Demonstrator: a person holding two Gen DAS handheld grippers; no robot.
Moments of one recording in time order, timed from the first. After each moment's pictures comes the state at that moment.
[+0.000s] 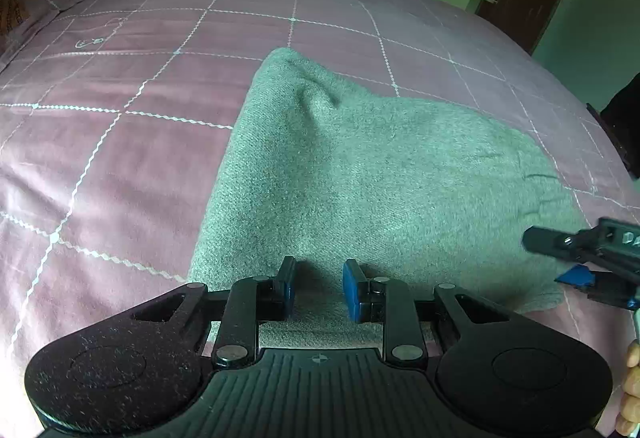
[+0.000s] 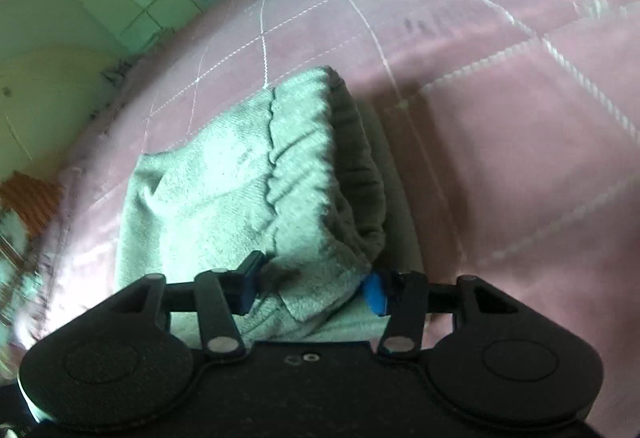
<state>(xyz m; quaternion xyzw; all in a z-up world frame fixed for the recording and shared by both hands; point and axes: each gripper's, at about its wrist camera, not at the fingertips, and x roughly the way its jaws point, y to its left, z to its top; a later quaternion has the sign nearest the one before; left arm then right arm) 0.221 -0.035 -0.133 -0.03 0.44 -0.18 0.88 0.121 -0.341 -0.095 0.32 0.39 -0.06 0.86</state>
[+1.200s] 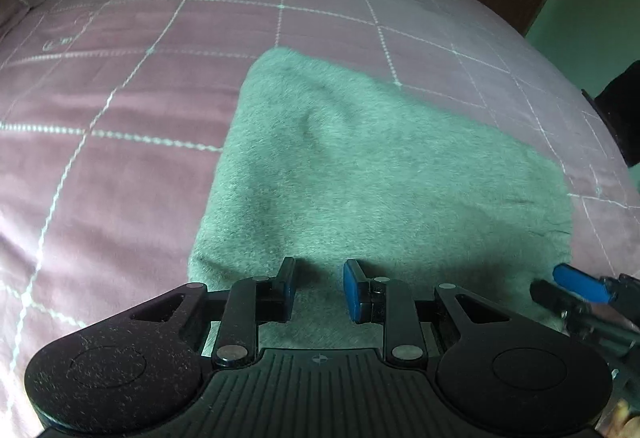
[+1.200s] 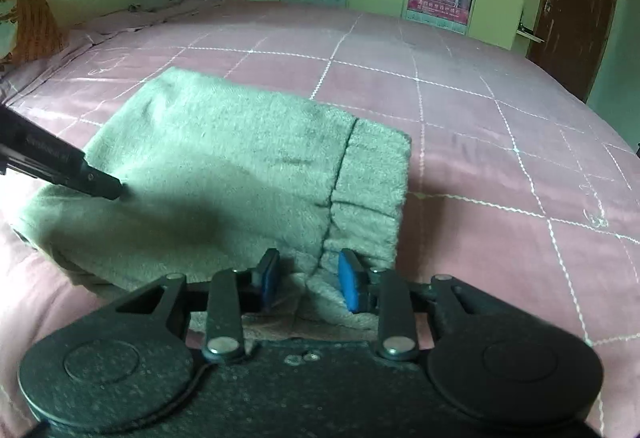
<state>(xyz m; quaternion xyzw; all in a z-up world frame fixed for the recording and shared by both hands) 0.272 -0.052 -0.135 -0.02 0.47 -0.20 0.86 0.125 -0.281 -0.094 -0.03 0.37 -0.05 0.93</state>
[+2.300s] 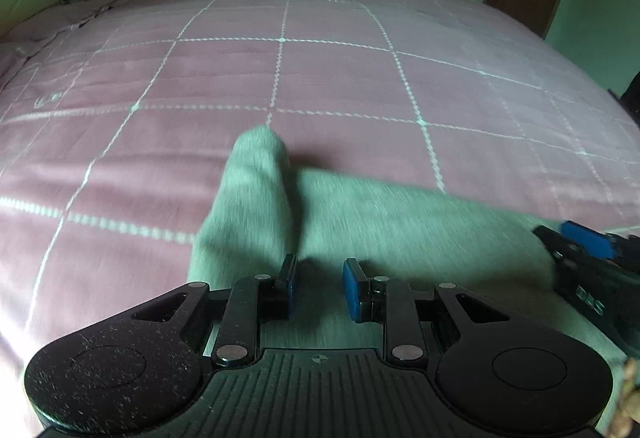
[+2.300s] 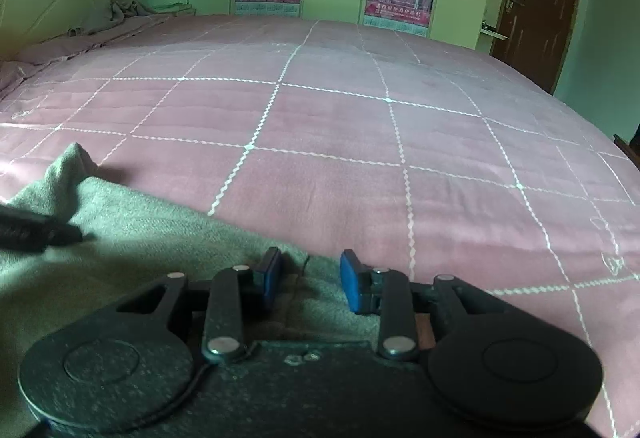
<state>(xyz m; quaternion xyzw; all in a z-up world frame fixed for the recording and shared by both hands) 0.312 -0.095 -0.141 0.02 0.44 -0.17 0.88 0.225 -0.309 -0.116 -0.01 0.34 -0.12 0.93</state>
